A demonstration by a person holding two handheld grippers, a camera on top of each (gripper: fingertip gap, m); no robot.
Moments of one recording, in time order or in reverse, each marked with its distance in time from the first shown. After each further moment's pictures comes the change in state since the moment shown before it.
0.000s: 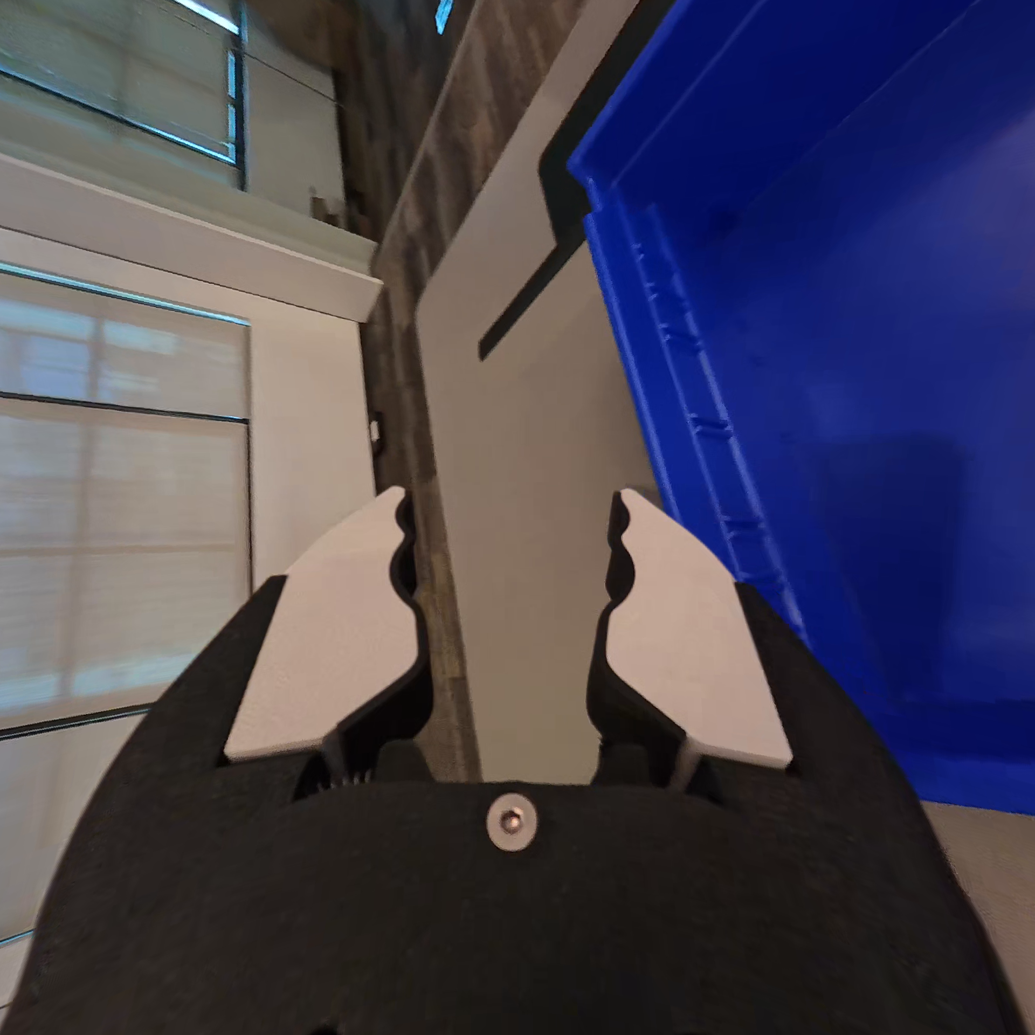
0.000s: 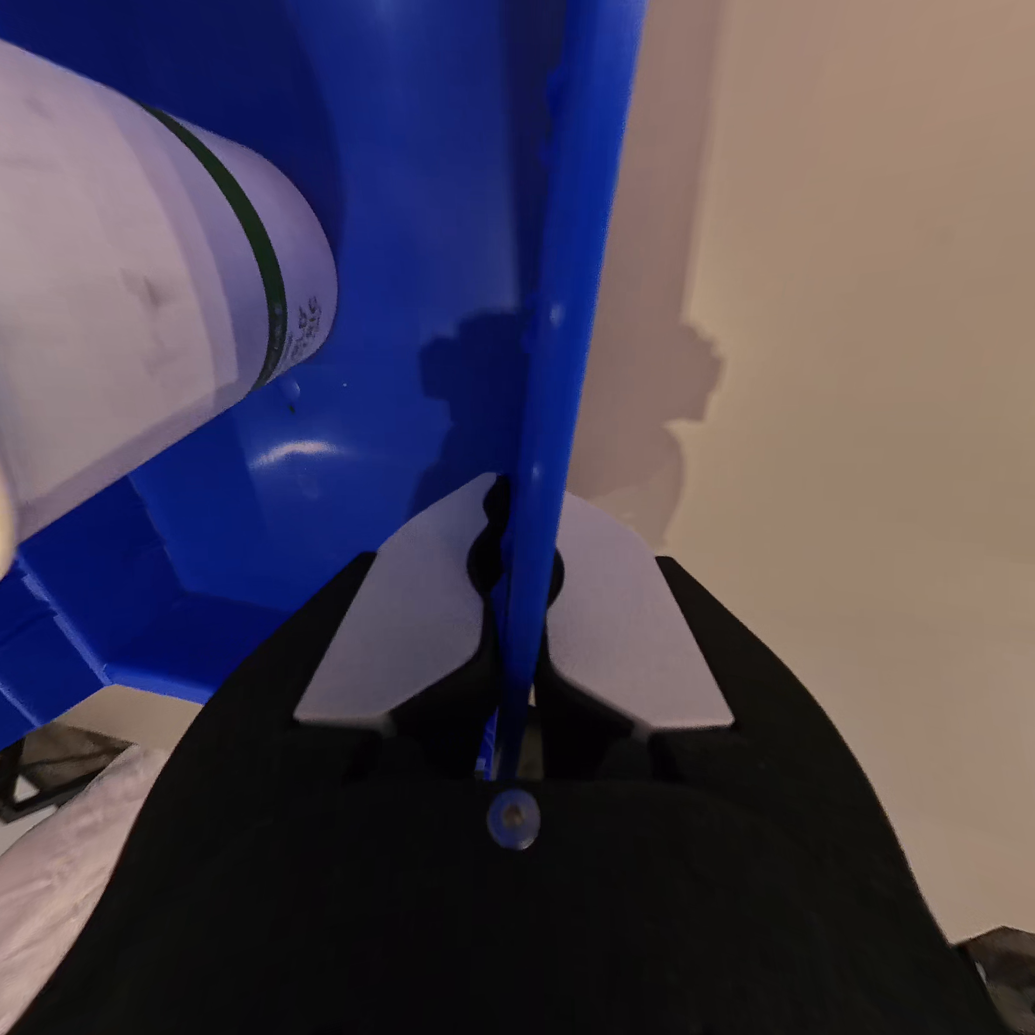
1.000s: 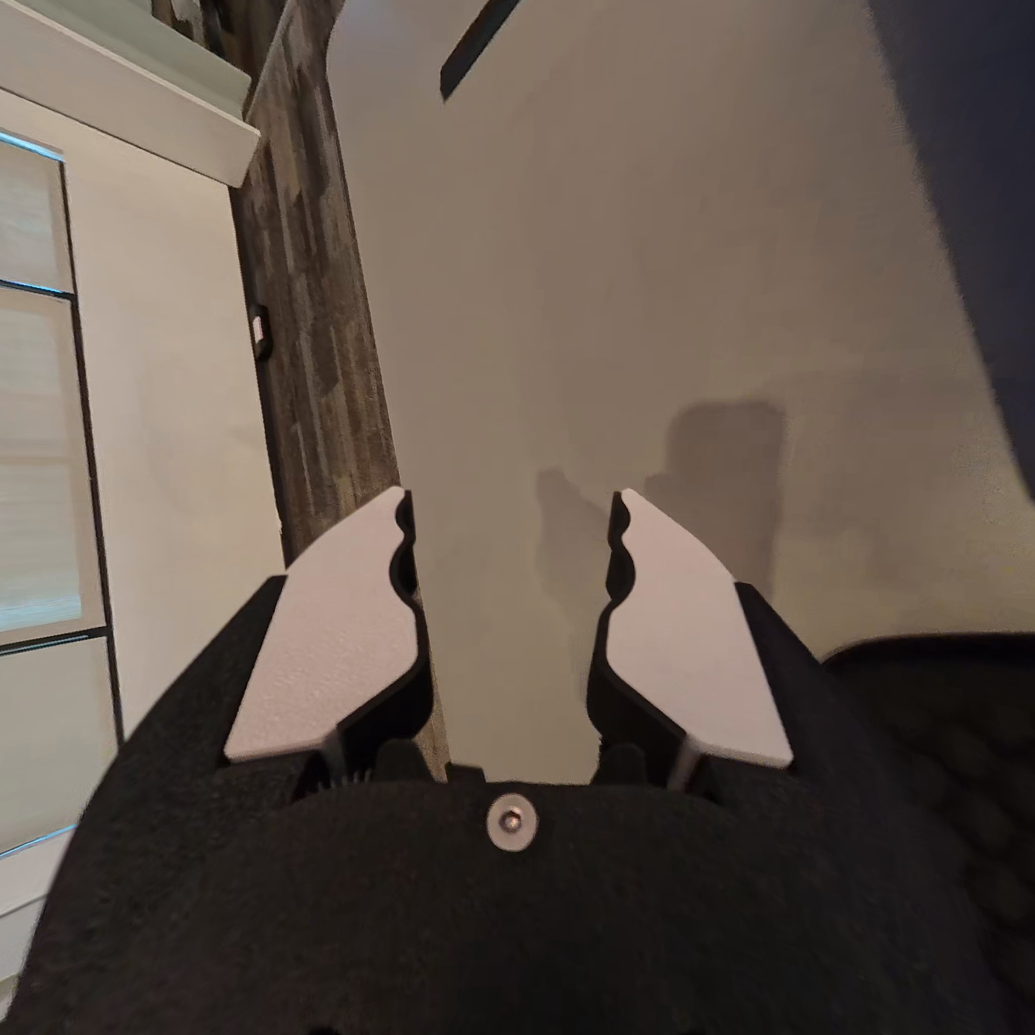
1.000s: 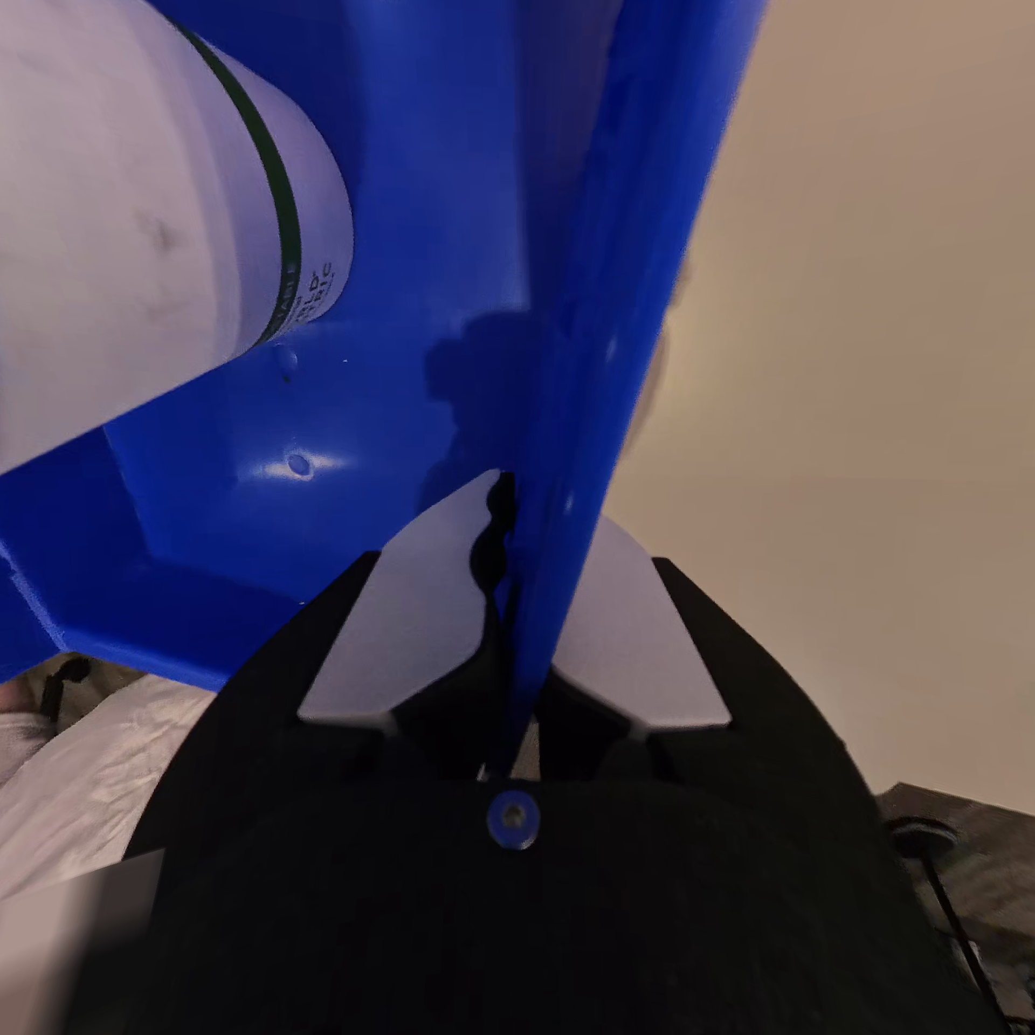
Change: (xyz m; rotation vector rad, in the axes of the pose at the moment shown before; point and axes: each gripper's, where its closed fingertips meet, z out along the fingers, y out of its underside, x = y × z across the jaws) left arm -0.017 0.154 0.047 -0.148 0.178 -0.151; right arm -0.019 0.009 -0.107 0.005 -0.015 0.001
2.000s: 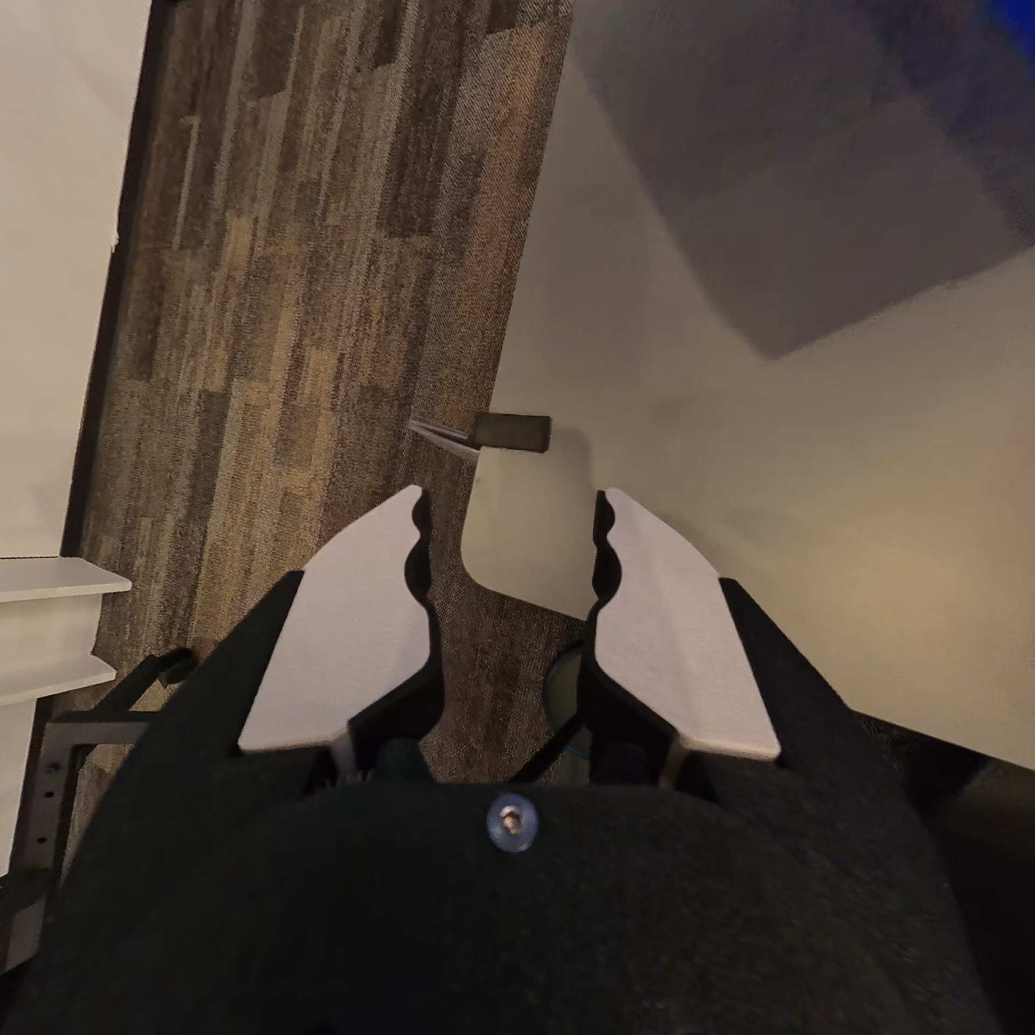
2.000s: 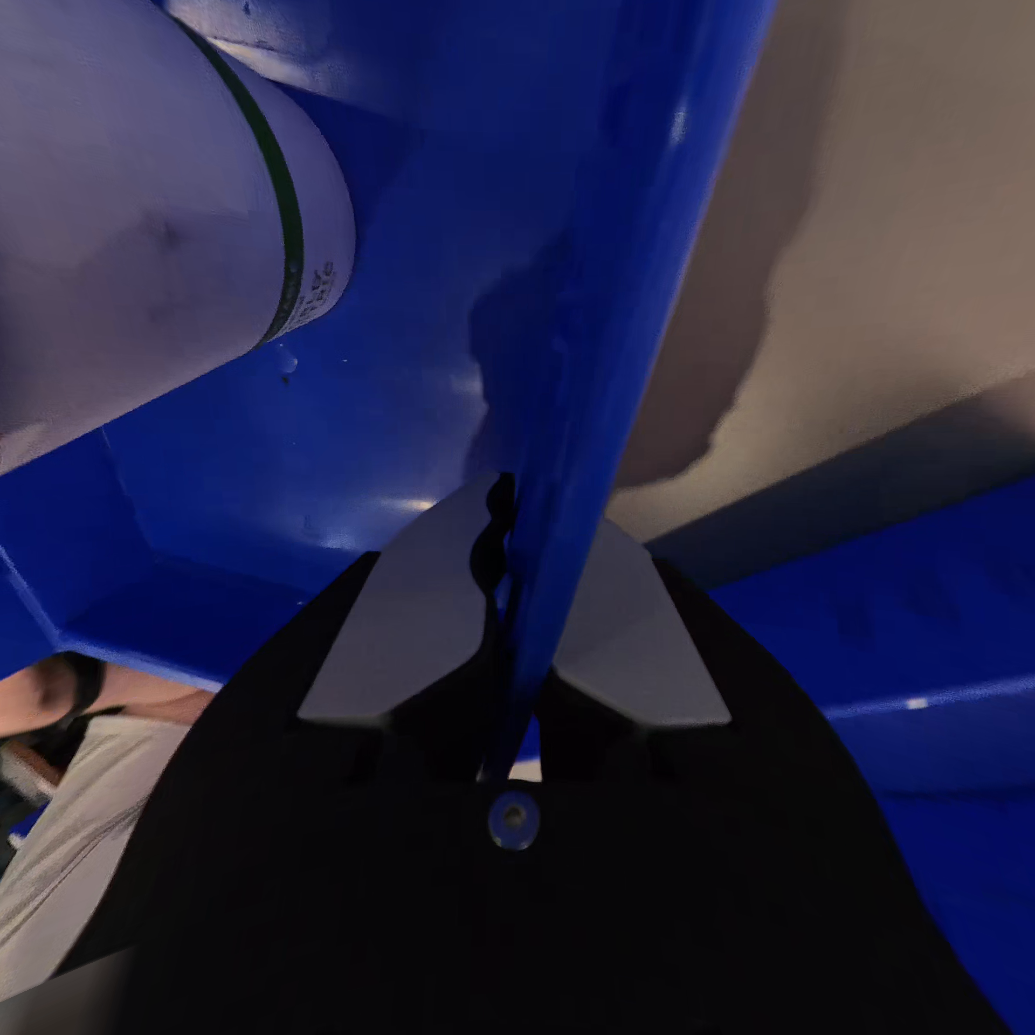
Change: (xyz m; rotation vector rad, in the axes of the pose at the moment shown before) left arm -0.055 0.248 -0.055 -0.142 0.041 -0.527; right arm -0.584 -0.079 0.149 -0.162 -0.172 -0.704
